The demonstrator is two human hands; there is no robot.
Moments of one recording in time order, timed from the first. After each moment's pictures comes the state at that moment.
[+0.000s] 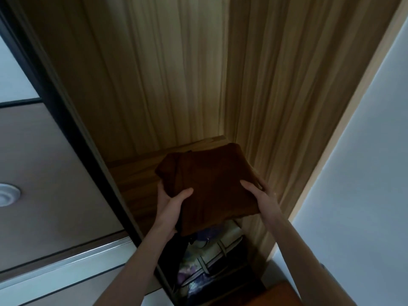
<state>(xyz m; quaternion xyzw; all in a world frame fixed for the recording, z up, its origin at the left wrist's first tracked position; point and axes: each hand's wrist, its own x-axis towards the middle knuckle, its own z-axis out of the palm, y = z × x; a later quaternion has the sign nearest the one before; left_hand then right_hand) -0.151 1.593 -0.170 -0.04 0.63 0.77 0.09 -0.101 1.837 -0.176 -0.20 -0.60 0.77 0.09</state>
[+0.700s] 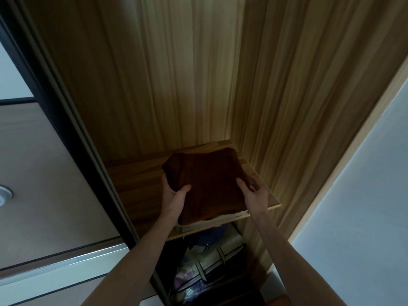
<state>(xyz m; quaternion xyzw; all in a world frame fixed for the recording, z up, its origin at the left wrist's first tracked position) -0.226 1.609 -0.213 -0.07 0.68 0.73 0.03 -0.182 1.841 -0.226 -0.20 -0.69 0.67 0.18</state>
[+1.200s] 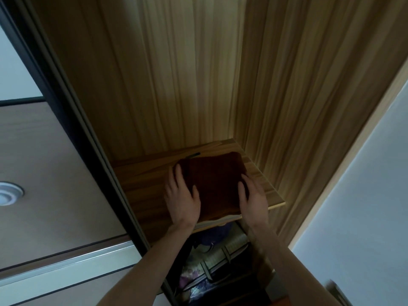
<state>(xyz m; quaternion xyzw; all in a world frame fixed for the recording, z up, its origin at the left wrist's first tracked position) -0.208 1.627 -0.229 0.02 0.92 0.32 -0.20 -0.171 1.826 -0.257 -0.09 -0.88 0.37 0.30</state>
